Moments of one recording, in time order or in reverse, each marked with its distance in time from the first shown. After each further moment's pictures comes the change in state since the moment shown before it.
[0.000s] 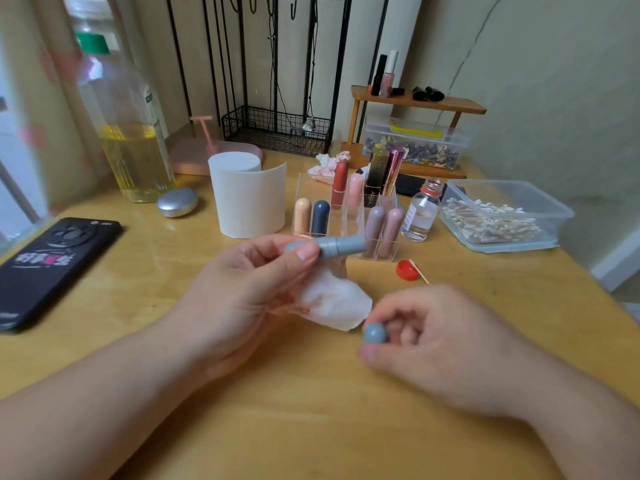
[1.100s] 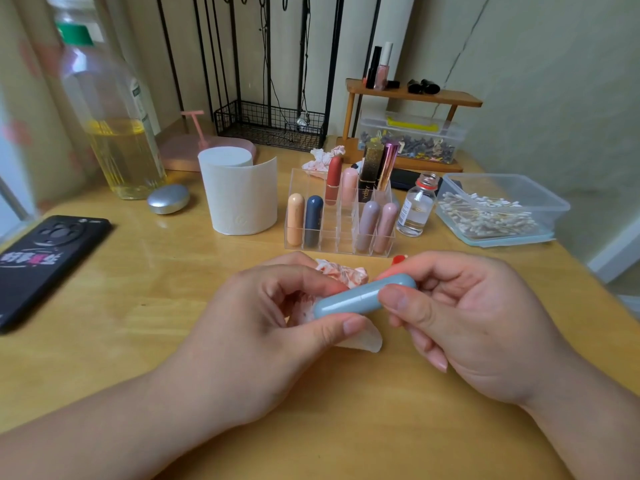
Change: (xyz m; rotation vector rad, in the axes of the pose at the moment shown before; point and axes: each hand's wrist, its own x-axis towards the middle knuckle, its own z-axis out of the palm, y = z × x) left_hand -0.026 -0.006 0.019 0.719 -0.053 0.300; right_hand -0.004 -0.004 -0.009 0.544 0.117 -0.202
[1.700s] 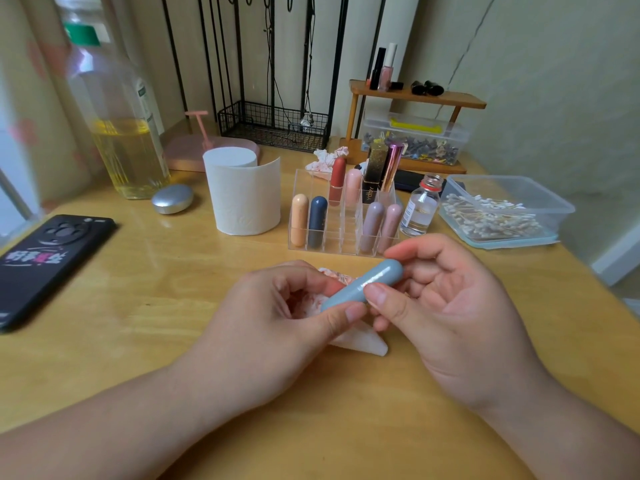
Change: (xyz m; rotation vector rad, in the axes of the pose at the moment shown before) left_hand 0.005 -0.008 0.004 -0.003 0.039 -0.166; right_hand 0.004 0.017 0.019 0.108 0.182 -0.133
